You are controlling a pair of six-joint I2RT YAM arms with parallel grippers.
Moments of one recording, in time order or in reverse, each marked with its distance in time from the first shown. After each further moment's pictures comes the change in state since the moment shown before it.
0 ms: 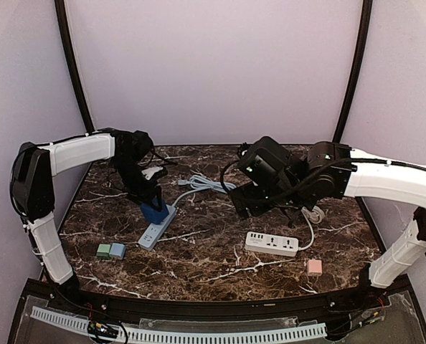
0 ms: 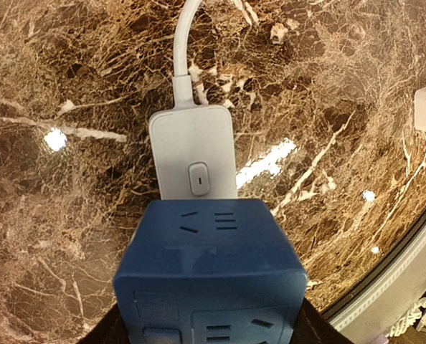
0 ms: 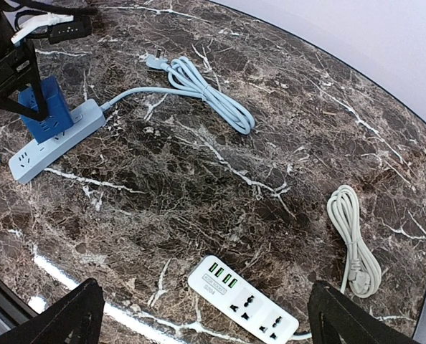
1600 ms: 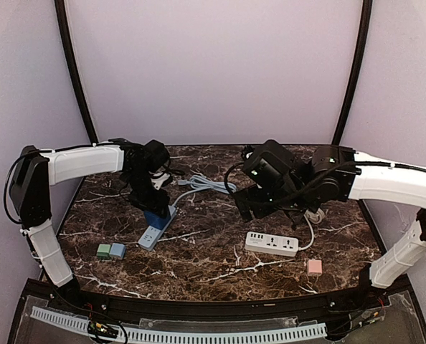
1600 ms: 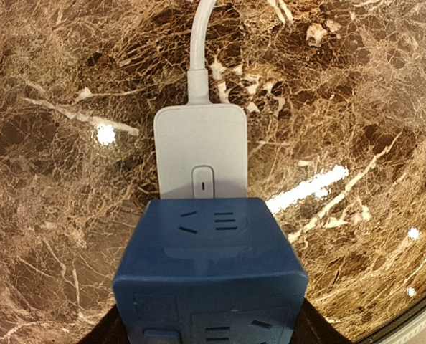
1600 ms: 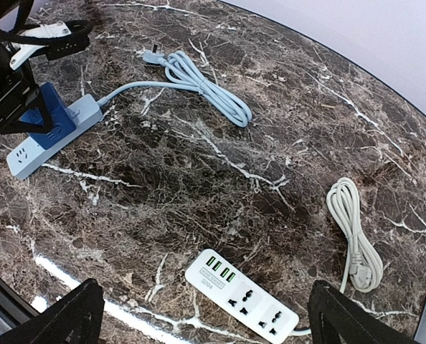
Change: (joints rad) left arm -0.167 -0.050 -0.108 0.121 -0.269 -0.221; right arm 0.000 -0.034 -0.045 0.011 -0.003 0.016
